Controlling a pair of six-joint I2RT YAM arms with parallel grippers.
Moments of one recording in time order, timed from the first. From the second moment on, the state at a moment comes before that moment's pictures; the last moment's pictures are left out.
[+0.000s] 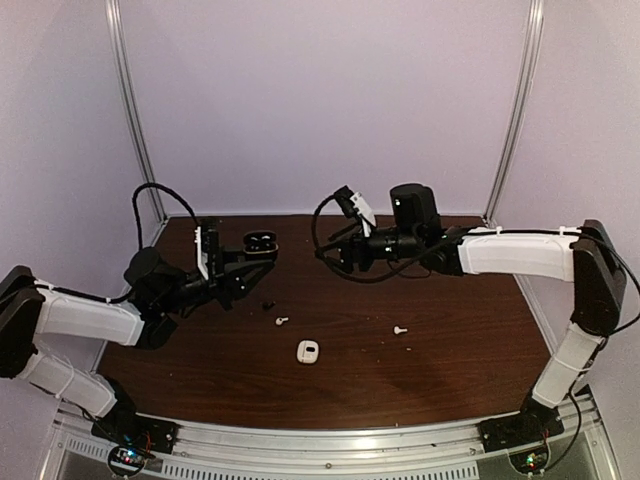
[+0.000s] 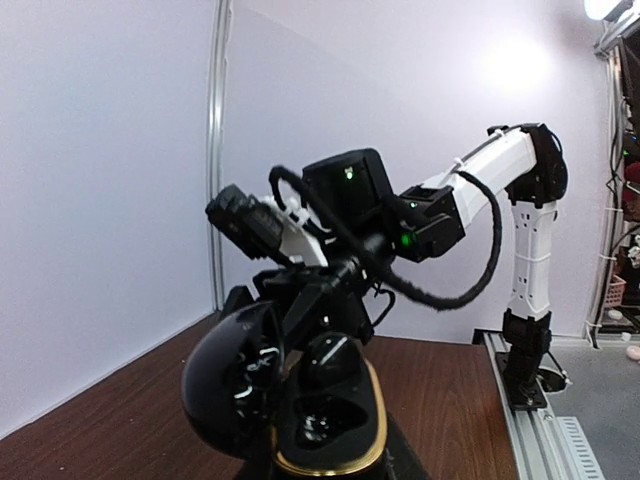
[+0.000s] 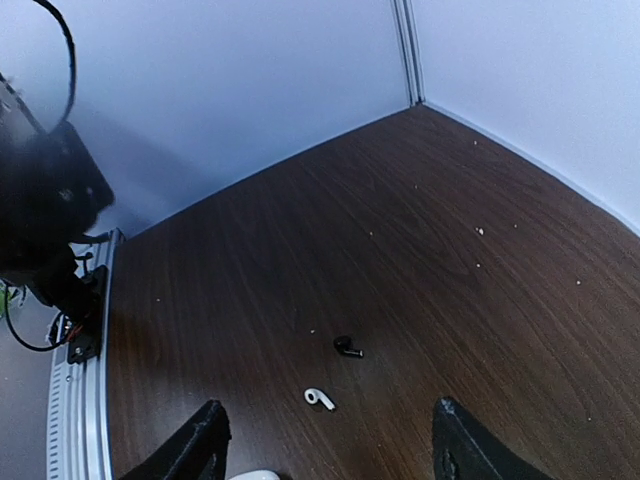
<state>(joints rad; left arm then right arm) -0.67 1.35 0.46 1.19 0.62 -0.20 0.72 1.67 1.18 0.18 -0.49 0.09</state>
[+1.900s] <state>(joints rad) -0.56 1.11 0.36 0.91 0.10 -0.23 0.92 2.50 1.99 -0.27 -0.11 -0.11</state>
